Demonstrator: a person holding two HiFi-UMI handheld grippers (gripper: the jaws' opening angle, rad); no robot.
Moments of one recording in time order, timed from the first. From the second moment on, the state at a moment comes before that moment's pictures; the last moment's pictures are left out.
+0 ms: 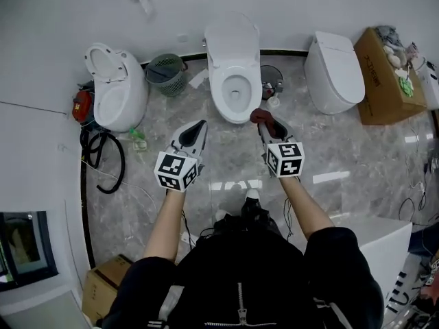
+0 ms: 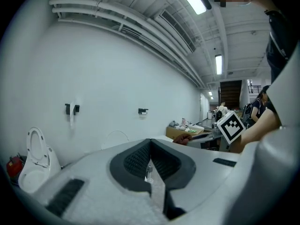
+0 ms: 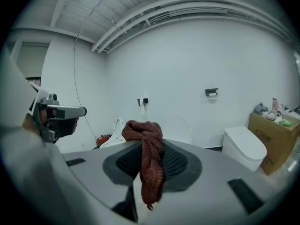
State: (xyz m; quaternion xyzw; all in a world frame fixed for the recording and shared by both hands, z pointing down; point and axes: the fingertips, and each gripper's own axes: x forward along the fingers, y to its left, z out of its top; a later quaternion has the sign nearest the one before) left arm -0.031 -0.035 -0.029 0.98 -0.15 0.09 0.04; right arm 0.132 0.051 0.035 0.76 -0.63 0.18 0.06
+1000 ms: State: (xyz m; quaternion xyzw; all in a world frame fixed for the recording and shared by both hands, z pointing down) left arm 0.037 -0.029 -0.066 0.98 -0.18 0.07 0.01; right arm 0.175 0.040 -0.034 0.73 -0.68 0.12 0.03
